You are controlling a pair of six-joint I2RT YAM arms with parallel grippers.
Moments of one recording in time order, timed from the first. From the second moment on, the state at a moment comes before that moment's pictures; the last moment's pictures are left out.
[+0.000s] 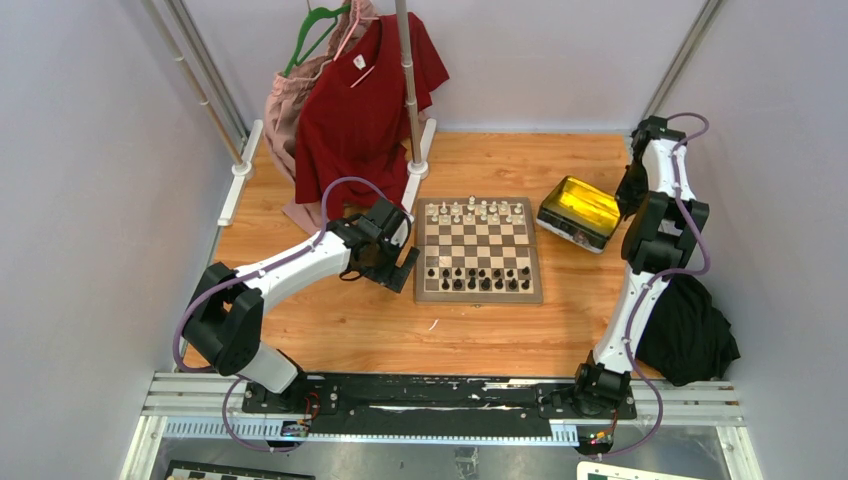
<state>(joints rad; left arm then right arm) -0.65 1.51 1.02 -0.66 -0.07 -0.17 -0.30 2.26 2.08 -1.17 0.19 0.23</state>
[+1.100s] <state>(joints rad) -0.65 1.54 1.05 -0.69 -0.06 -0.15 -0.35 2.16 1.82 -1.16 0.16 0.40</state>
